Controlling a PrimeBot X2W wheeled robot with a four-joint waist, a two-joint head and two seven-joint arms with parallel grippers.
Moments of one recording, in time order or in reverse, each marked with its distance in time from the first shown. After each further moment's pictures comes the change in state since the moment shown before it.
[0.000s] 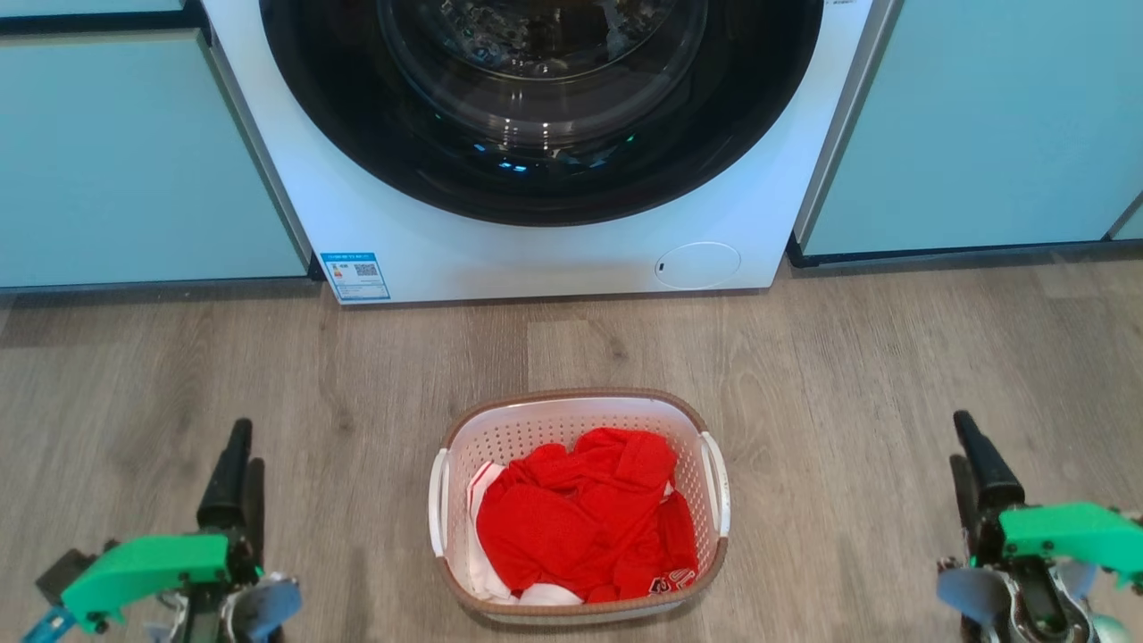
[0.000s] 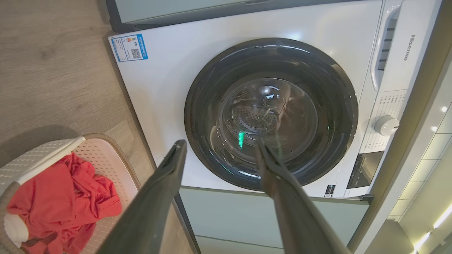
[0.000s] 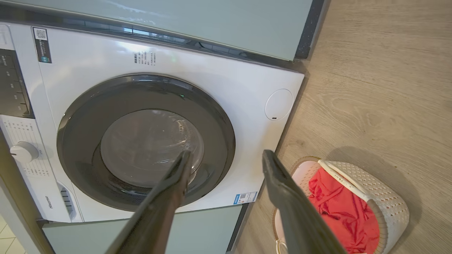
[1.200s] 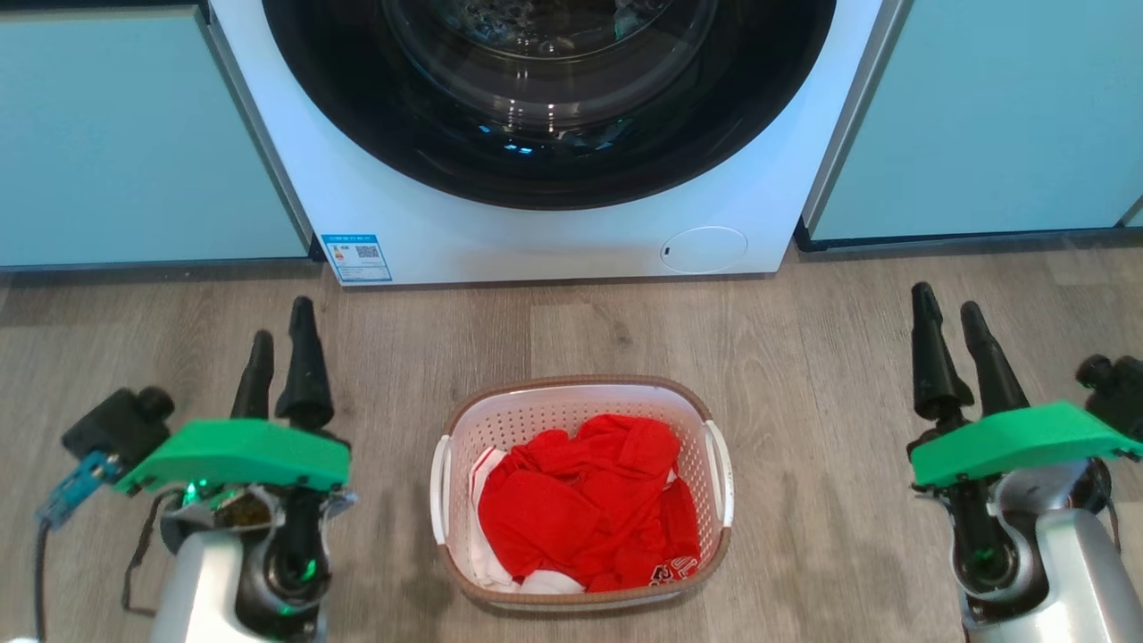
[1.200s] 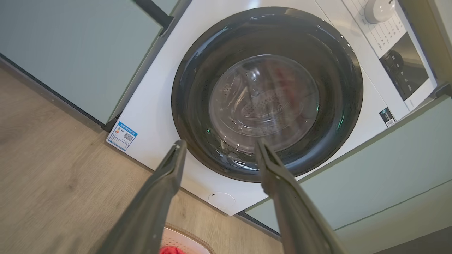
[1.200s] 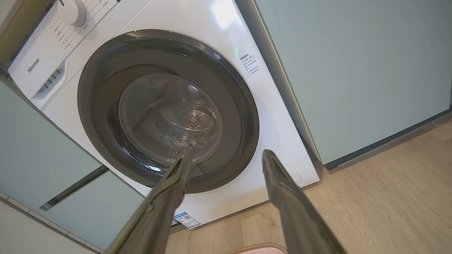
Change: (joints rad) left arm -0.079 0.001 -0.181 -0.282 0.690 0.238 -0.104; right arm -0.083 -0.023 0.133 -0.243 -0.747 0.000 -0.097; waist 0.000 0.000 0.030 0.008
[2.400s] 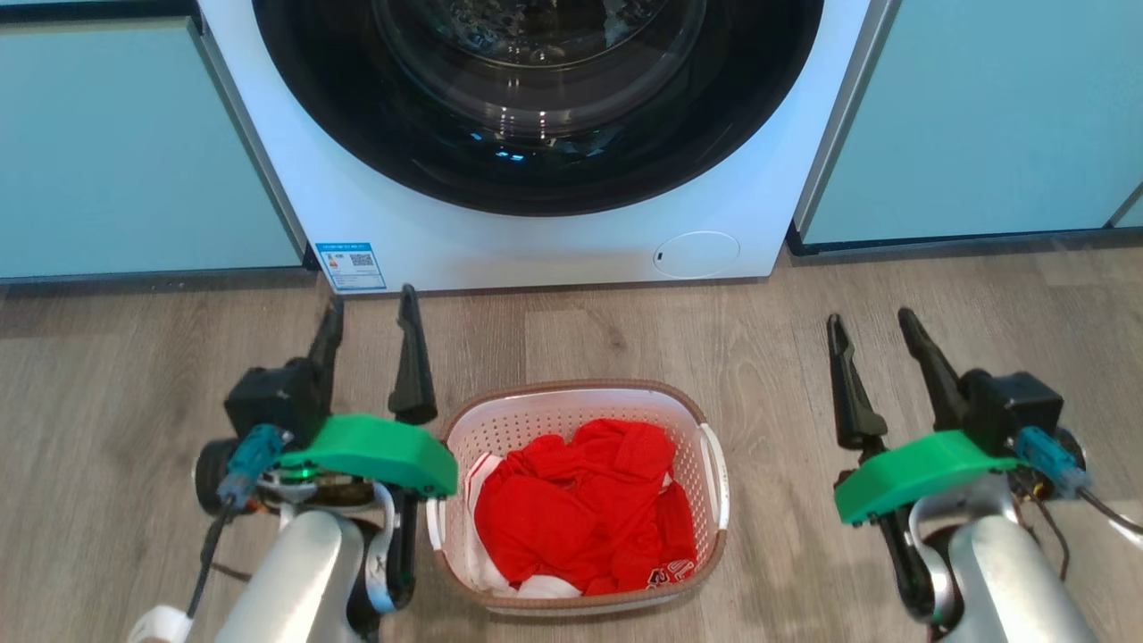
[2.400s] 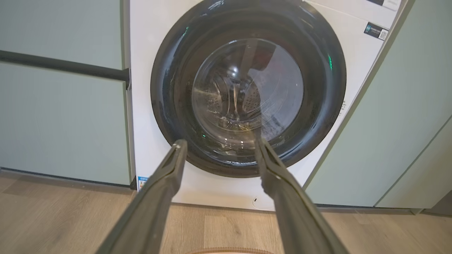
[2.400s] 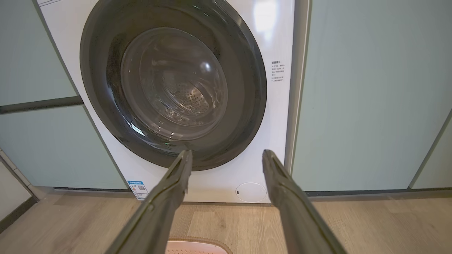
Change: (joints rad) left arm -0.082 0.063 -0.293 0.059 0.403 0.151 -0.100; right arm -0.008 -0.018 0.135 0.086 -0.423 0.000 -0.104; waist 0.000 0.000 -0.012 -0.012
